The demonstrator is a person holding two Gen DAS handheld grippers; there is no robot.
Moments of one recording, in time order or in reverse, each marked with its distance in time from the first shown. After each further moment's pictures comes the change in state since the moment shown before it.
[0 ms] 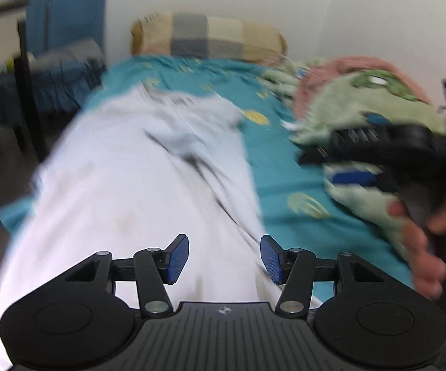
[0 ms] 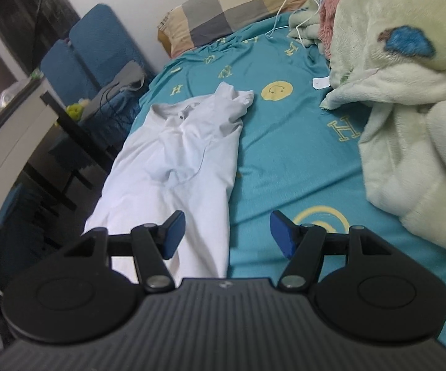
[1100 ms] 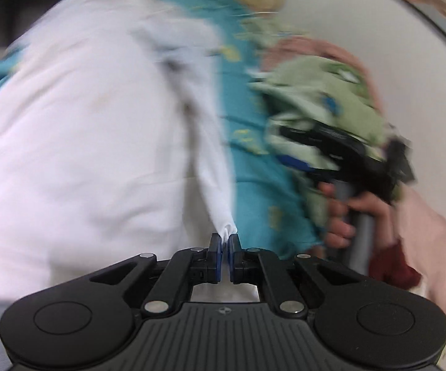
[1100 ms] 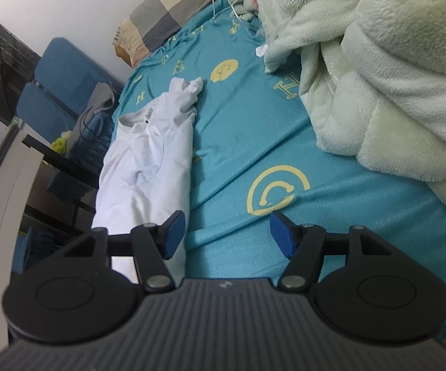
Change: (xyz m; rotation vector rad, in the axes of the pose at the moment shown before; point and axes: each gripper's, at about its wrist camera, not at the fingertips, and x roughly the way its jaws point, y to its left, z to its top) left arm -0.041 0.080 -0.035 -0.337 0.320 -0.274; right arm 0.006 -0.057 -0.019 0.271 0.049 -0.008
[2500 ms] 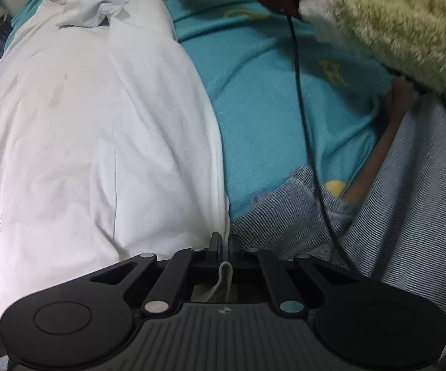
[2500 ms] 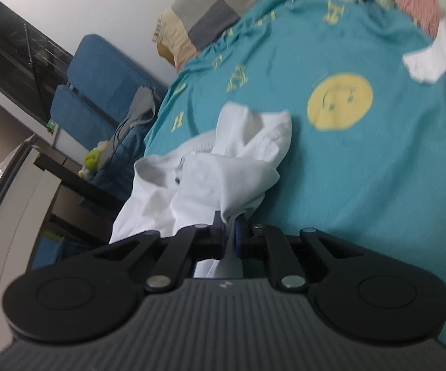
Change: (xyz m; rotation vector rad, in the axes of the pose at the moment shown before) left arm 0.076 -0.065 -0.056 0.622 0.225 0.355; right arm 0.242 0.051 0.133 -0.057 -0.034 0.250
